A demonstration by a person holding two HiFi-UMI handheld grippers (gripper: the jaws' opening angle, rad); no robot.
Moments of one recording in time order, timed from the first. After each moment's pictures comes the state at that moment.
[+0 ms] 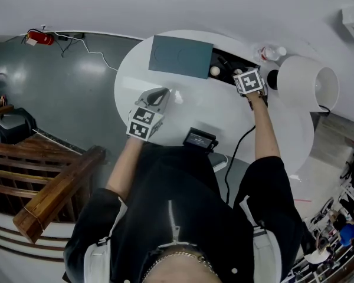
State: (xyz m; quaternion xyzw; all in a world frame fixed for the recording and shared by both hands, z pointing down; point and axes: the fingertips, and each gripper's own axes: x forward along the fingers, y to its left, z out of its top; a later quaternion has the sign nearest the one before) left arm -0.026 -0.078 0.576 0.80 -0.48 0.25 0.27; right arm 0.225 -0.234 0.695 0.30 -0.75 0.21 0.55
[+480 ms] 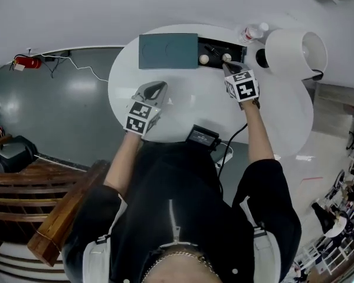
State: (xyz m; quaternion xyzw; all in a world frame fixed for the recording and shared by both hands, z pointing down) left arm -0.011 -0.081 0.566 0.84 -0.42 0.24 0.23; right arm 0.193 -0.183 0.608 0.36 -0.82 0.19 0.41
